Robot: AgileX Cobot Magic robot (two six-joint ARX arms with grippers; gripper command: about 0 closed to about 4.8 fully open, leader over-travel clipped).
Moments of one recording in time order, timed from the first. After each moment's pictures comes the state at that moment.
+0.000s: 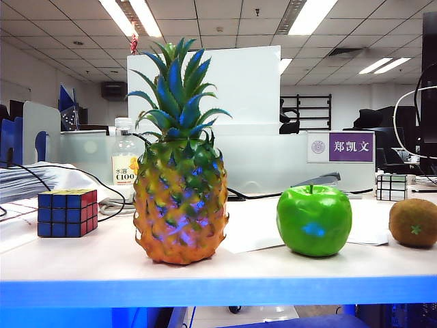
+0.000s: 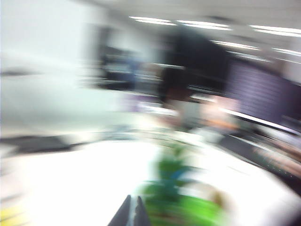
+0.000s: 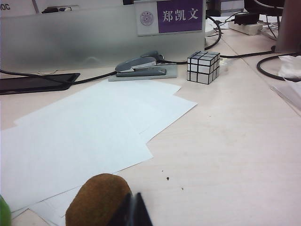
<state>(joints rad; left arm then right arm) 0.05 0.00 0.02 0.30 0.69 -0.44 0.01 0.00 0.01 -0.07 -0.02 0.10</state>
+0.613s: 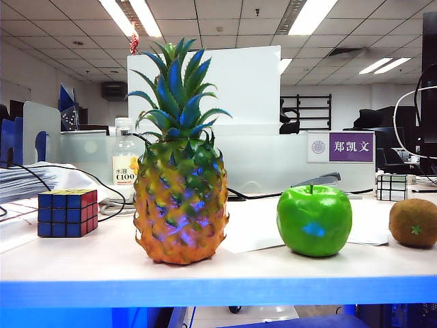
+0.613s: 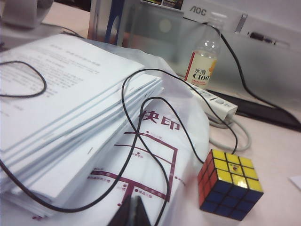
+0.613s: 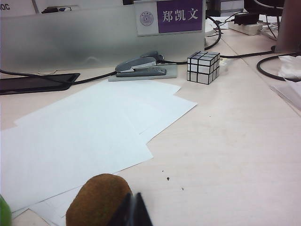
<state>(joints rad) 0.05 0.00 0.01 -0.06 -0.05 -0.20 0.01 0.00 0.01 -0.07 -0.02 0.10</state>
